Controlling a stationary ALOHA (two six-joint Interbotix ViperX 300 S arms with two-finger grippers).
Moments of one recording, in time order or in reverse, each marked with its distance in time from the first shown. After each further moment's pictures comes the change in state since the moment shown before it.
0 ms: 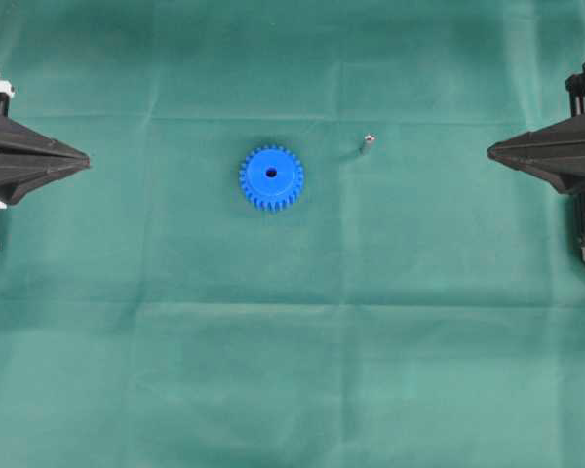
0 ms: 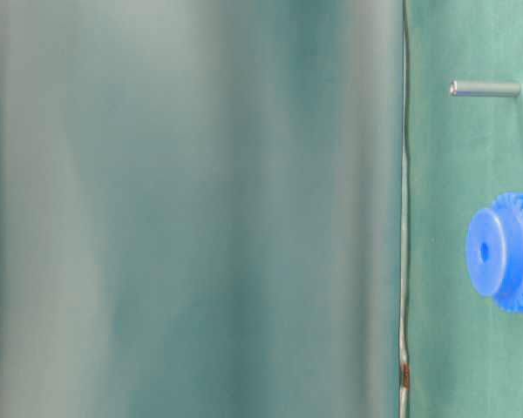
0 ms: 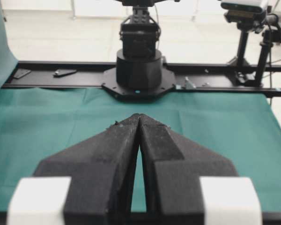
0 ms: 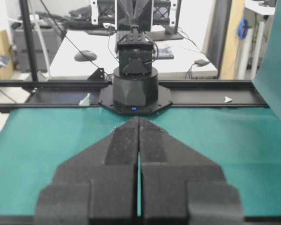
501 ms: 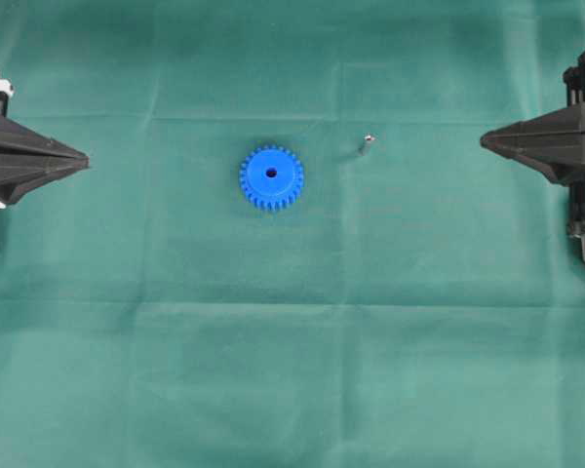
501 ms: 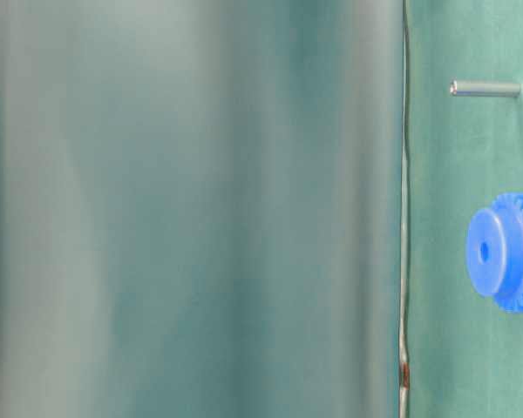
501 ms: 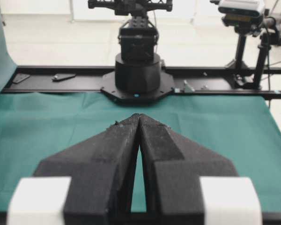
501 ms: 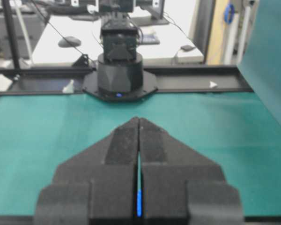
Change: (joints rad) left arm -0.005 0.000 -0.011 0.009 0.005 -0.003; right arm -0.060 0.029 -0.002 -0.006 0.031 -0.003
